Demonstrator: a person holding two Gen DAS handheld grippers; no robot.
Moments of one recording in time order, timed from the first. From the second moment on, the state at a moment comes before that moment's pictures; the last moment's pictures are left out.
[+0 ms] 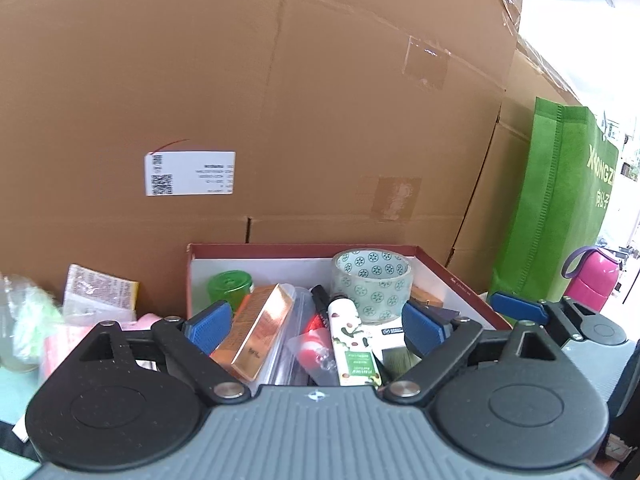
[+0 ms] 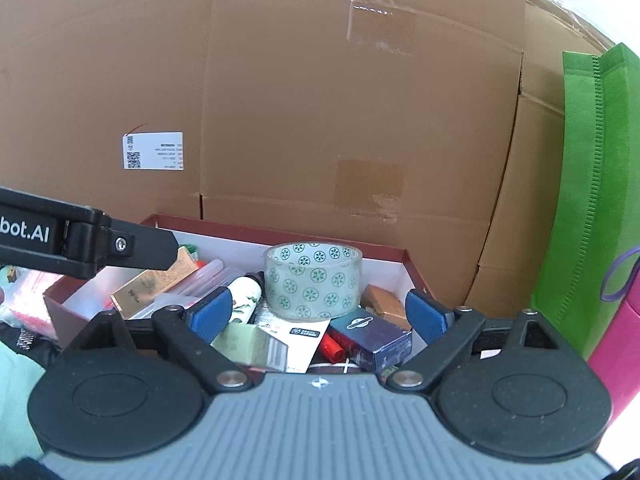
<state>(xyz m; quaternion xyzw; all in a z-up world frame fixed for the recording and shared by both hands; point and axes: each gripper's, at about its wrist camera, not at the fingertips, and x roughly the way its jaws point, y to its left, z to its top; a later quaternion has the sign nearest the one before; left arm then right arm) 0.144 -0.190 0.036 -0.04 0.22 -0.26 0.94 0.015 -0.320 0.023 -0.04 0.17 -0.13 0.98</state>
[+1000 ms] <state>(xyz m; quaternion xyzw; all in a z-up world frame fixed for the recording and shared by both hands) 0.072 -0.114 0.034 0.01 0.24 -0.13 0.96 -0.042 -0.219 0.050 -0.09 0.19 -0.05 0.98</state>
